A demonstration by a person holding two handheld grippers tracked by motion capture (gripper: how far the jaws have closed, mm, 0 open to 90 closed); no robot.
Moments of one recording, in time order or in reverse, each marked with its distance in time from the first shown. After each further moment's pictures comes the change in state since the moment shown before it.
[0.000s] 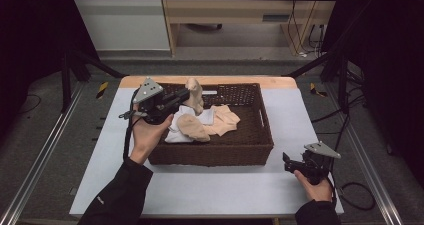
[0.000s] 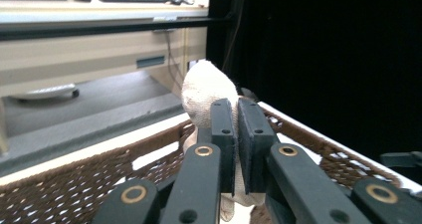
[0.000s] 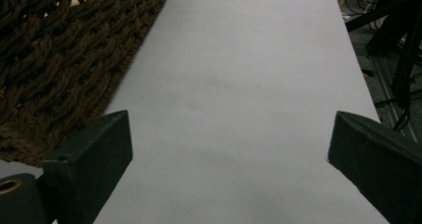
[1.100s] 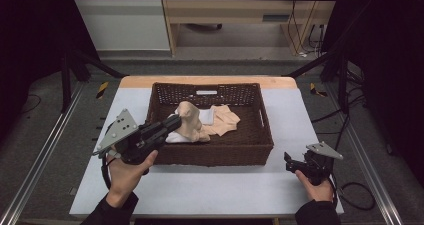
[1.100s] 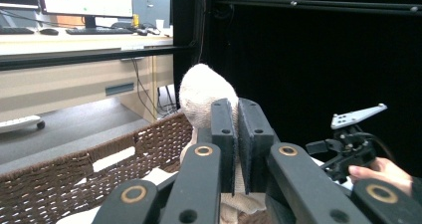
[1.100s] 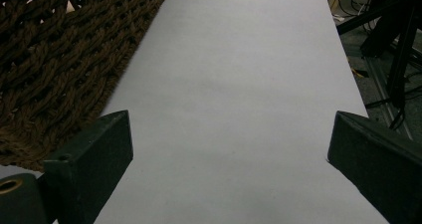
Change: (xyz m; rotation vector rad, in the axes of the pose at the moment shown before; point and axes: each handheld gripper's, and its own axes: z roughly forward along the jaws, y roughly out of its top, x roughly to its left) left arm -0.047 -0.015 -0.086 -0.114 -0.117 0.031; right arm -0.002 0.000 -0.003 -0.012 -0.014 0.012
